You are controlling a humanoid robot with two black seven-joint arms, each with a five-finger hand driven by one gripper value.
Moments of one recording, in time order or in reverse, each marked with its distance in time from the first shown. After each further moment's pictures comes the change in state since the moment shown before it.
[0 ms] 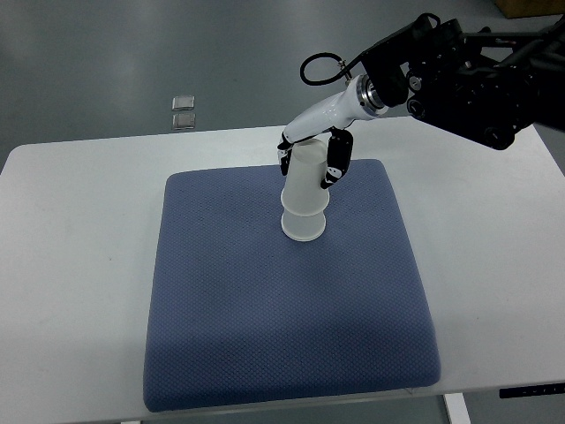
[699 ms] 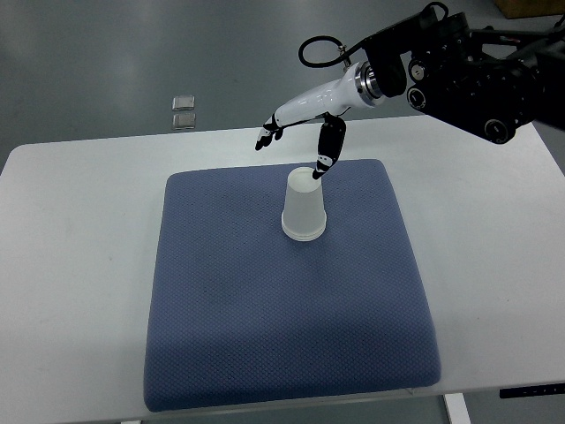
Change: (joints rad) left arm 0.000 0.000 0.000 0.000 0.000 0.000 0.000; right arm -0.054 -0.027 0.156 -0.046 0.007 0.000 0.000
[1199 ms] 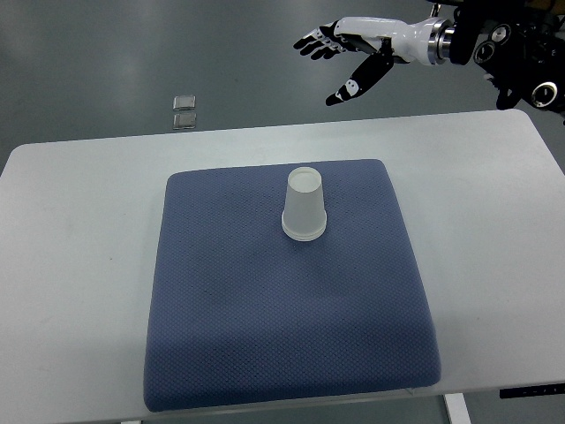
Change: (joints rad) left arm 0.000 0.000 0.000 0.001 0.000 0.000 0.000; right arm -0.151 -0.030 0.280 -0.288 0.477 0.004 -0.002
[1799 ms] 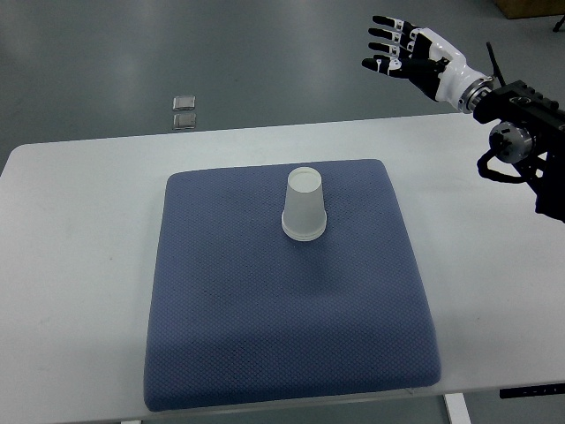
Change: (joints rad) left arm 0.002 0.000 0.000 -0.001 0.000 0.000 0.000; right arm -0.241 0.019 0.000 -0.070 0.821 -0.165 -0.044
